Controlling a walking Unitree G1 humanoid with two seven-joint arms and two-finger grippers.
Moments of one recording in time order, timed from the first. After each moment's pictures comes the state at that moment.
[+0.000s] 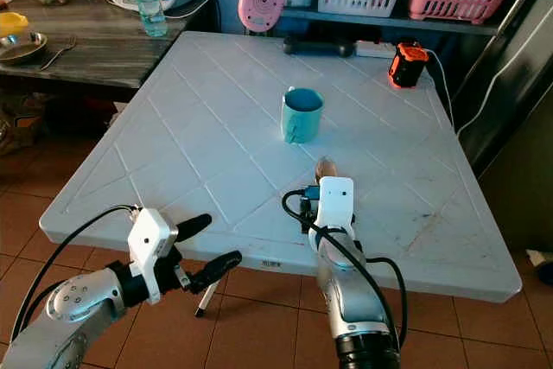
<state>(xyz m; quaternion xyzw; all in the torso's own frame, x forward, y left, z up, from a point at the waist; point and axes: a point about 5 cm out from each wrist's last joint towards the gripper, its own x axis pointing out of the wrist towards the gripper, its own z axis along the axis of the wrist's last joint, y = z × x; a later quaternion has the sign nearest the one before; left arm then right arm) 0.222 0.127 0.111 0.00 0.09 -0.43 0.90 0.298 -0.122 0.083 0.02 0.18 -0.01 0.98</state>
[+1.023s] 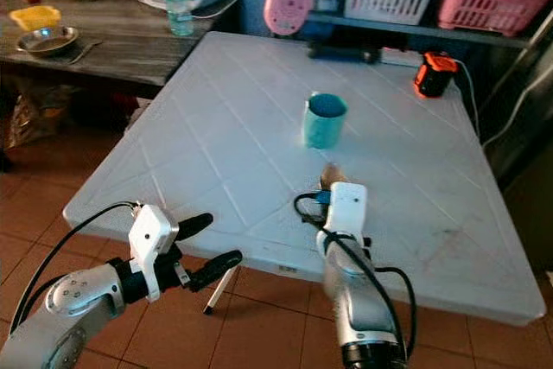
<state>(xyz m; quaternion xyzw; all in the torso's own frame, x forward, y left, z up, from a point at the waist) 0.225 0.128 0.115 0.00 0.10 -0.44 0.89 0.287 -0.136 0.074 0.05 0.20 -0.05 0.98</state>
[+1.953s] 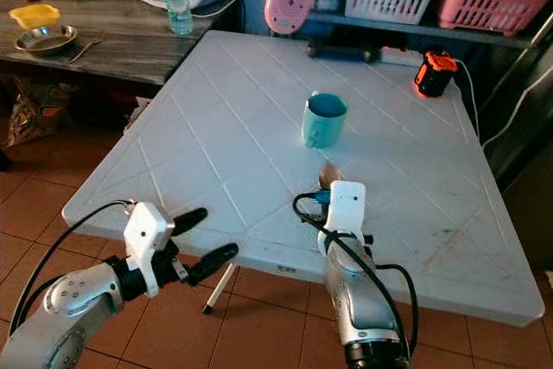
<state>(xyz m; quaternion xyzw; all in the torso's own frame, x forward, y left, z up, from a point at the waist) 0.228 0.131 0.116 0.00 0.08 -0.41 0.91 0.293 -0.135 0.083 0.01 0.18 -0.03 0.98</state>
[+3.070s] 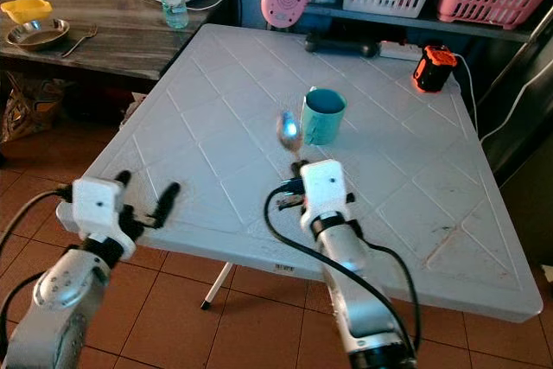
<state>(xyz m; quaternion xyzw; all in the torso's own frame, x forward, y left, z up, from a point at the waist) 0.258 0.174 0.124 0.02 0.00 -0.09 1.00 0.291 -0.114 0.131 -0.05 -0.02 0.12 0.99</state>
